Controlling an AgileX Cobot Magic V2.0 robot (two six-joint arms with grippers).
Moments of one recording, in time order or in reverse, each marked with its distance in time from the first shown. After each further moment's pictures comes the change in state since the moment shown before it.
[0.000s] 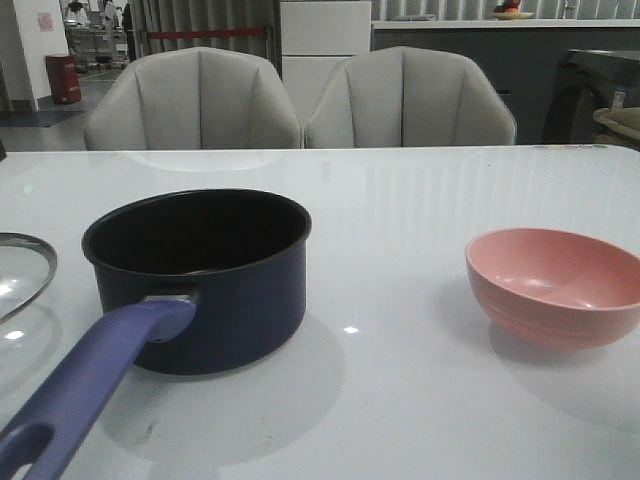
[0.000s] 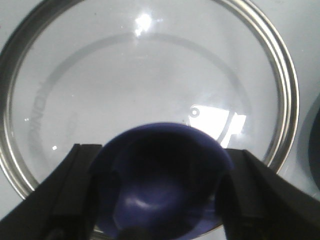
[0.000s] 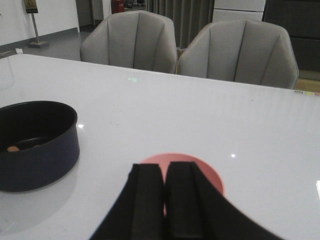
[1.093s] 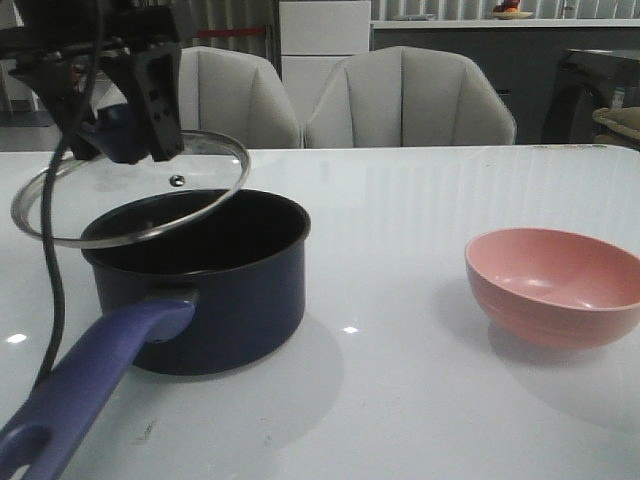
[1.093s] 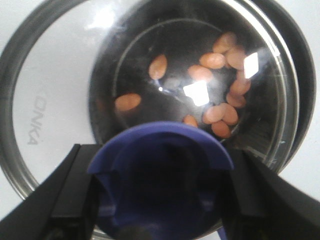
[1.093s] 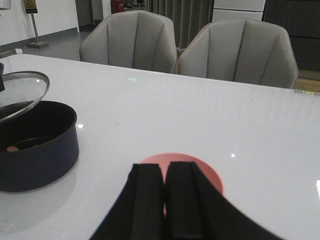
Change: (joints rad) left arm -0.423 0.029 -0.357 0.024 0.207 0.058; right arm 0.000 0.000 0.000 0.000 0.000 0.000
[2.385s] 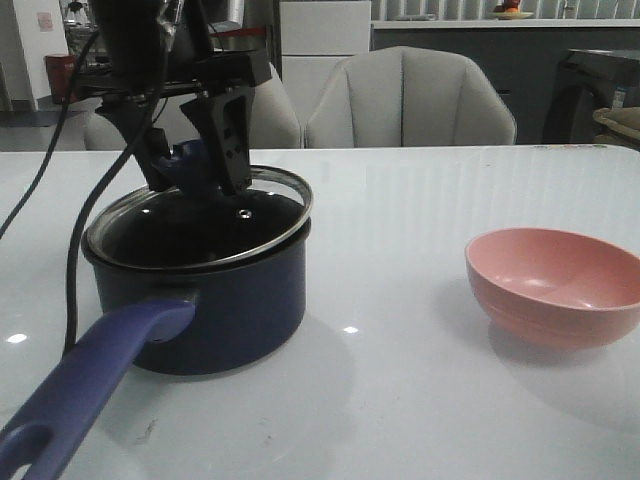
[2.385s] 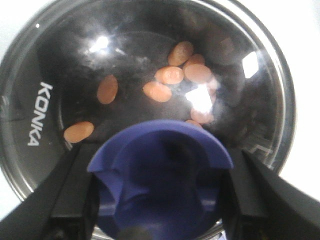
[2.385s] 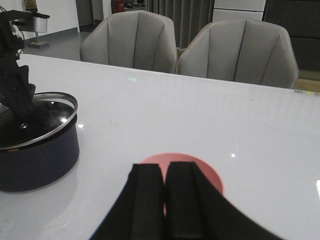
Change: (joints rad) left arm -0.076 0.127 -0.094 -0.027 -0.003 0.020; right arm 0.000 0.000 0.000 0.000 0.000 0.000
